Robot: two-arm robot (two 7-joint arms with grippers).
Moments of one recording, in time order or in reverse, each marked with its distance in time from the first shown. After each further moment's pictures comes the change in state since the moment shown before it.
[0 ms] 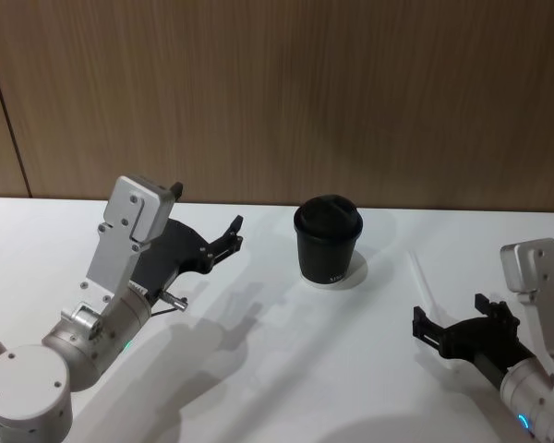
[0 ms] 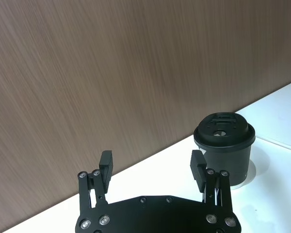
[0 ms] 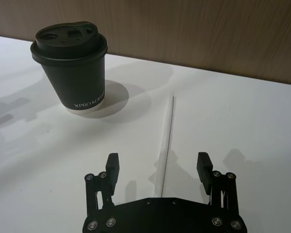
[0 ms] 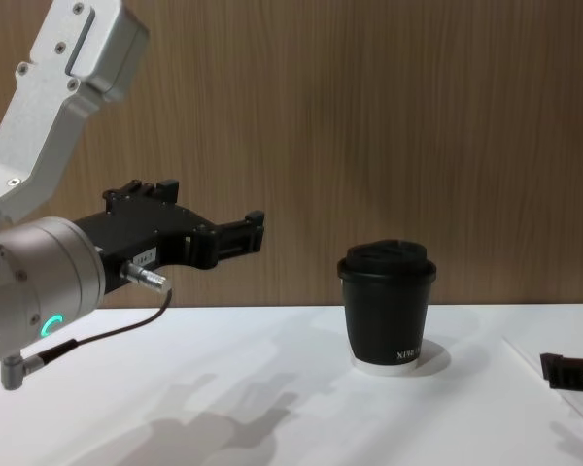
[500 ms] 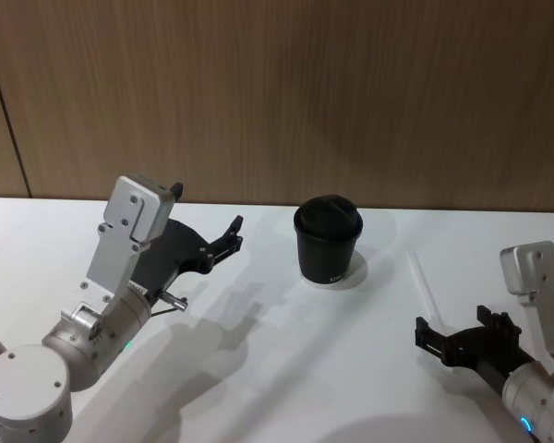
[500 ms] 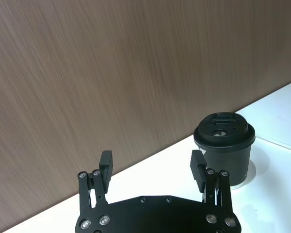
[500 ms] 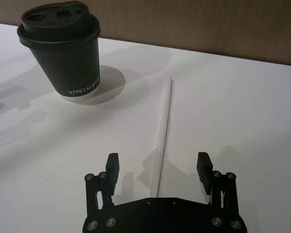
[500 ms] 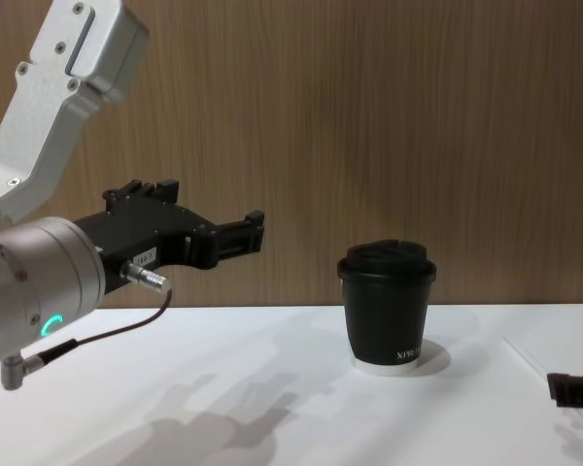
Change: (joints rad) left arm 0.000 0.000 0.000 0.000 0.000 0.000 0.000; right arm 0.003 -0.009 0.015 -0.001 0.006 0.075 0.007
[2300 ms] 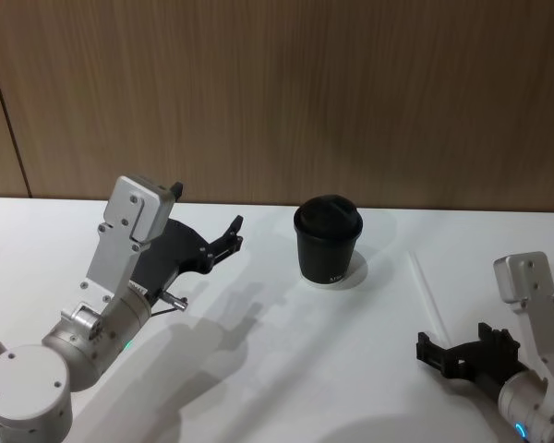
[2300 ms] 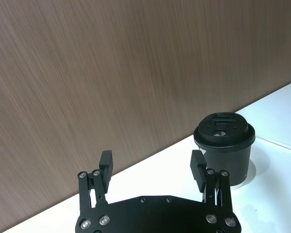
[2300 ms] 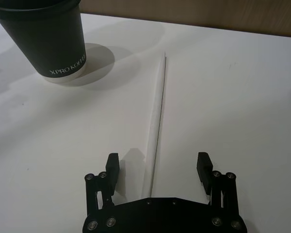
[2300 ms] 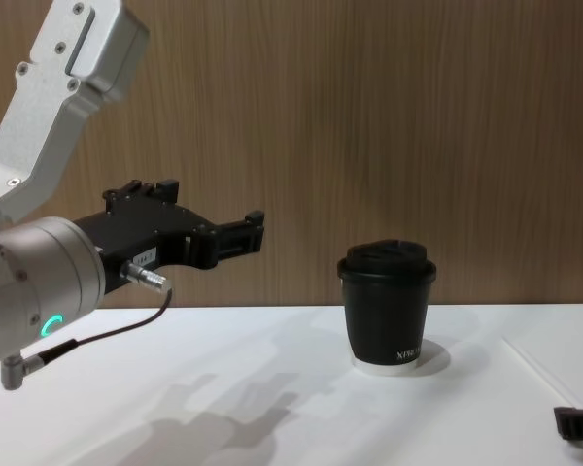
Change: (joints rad) left arm 0.000 0.000 0.000 0.000 0.000 0.000 0.000; right arm 0.007 -0.047 0.020 0.039 -0.037 0.060 -0.002
